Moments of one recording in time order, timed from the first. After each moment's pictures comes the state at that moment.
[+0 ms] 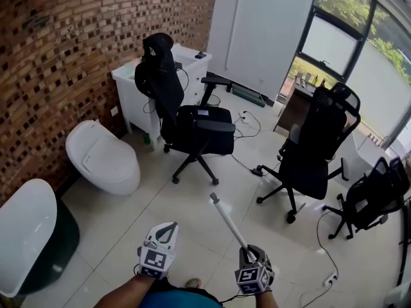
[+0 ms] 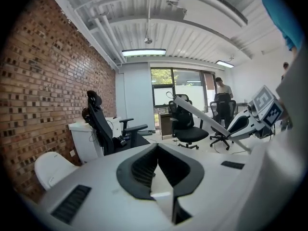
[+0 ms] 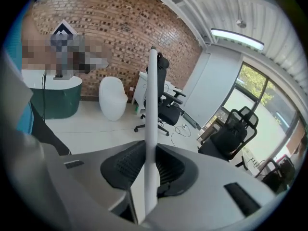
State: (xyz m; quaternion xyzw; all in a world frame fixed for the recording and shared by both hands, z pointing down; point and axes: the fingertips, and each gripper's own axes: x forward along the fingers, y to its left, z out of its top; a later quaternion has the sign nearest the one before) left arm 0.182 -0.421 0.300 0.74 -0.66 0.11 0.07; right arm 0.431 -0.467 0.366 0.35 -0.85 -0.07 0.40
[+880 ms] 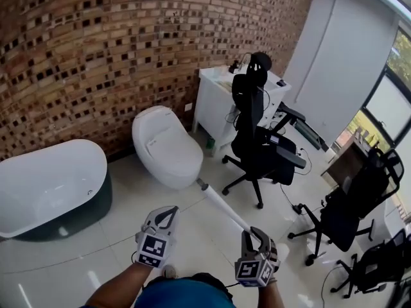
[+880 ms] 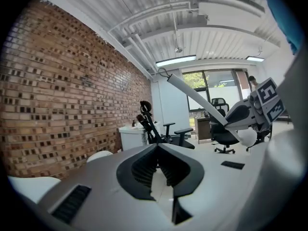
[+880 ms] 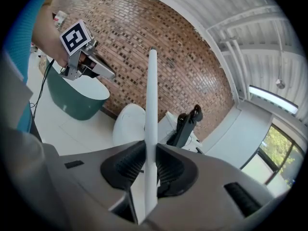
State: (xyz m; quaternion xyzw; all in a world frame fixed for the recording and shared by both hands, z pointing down) left arm -0.059 -0.240 0.250 0.58 -0.81 0.09 0.05; right arm 0.122 -0.376 0.259 0.17 -0.90 -0.30 0.28
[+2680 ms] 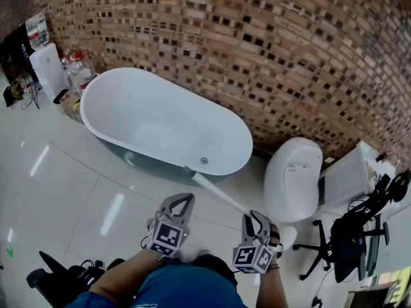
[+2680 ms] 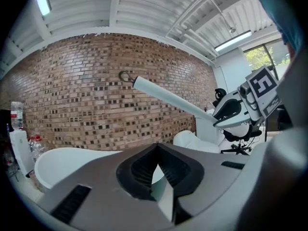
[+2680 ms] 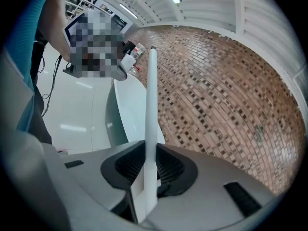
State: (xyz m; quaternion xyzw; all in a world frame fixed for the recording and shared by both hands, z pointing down) left arm -0.229 0.255 0.293 0.22 -0.97 0.08 0.10; right arm -0.223 0.081 0.300 -0.26 -0.84 -0.45 0.15
